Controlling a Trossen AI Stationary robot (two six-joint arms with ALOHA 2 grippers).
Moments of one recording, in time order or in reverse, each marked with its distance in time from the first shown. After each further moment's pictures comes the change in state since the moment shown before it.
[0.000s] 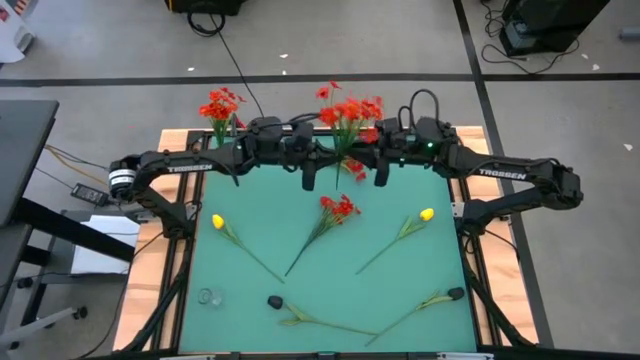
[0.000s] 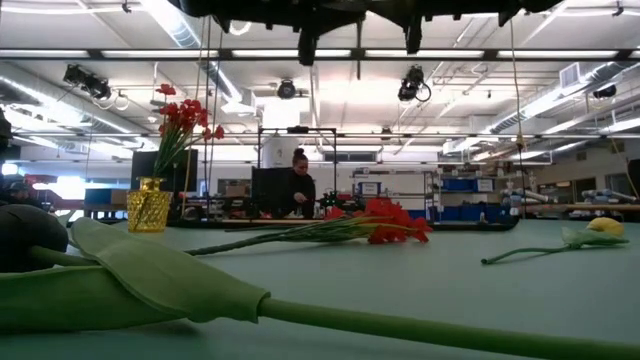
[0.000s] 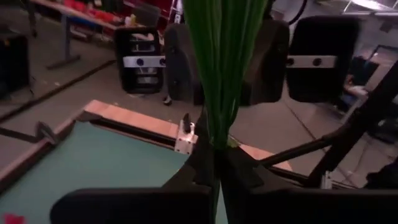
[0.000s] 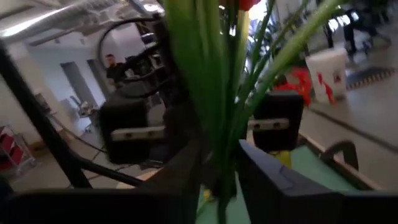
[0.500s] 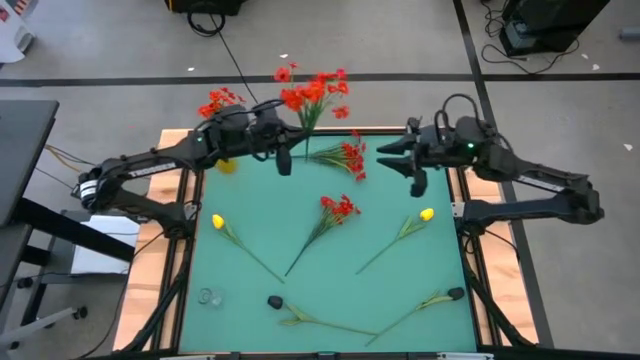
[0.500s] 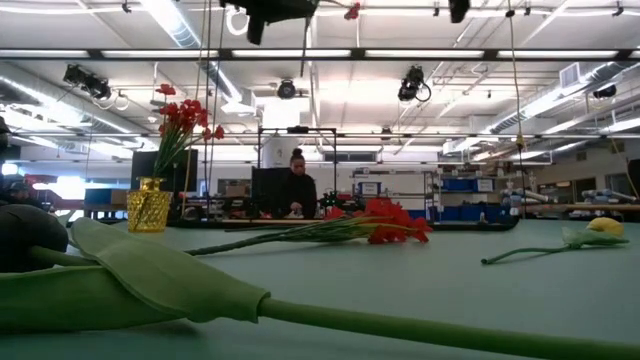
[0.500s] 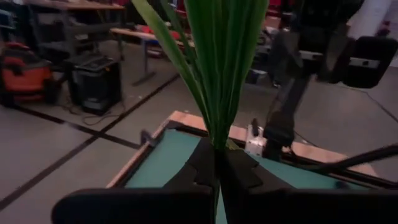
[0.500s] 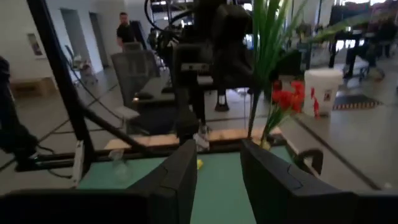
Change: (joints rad) left arm 0.053 -0.252 -0.037 -0.264 -0.221 0.154; right arm -0.007 -0.300 0.000 -0.381 -0.044 -0.267
